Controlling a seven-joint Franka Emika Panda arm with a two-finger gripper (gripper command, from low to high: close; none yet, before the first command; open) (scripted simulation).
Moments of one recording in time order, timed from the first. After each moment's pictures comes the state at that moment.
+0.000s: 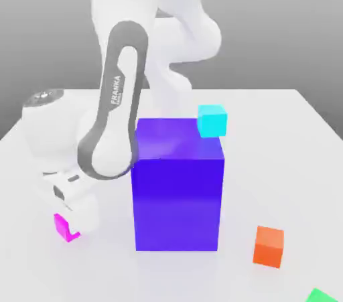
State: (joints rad) arm 0.18 0.39 -0.59 -2.63 0.91 2.87 -2.78
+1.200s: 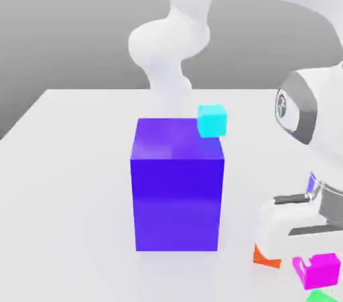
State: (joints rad) arm 0.88 0.51 -0.47 -2.07 0.37 2.50 -2.35
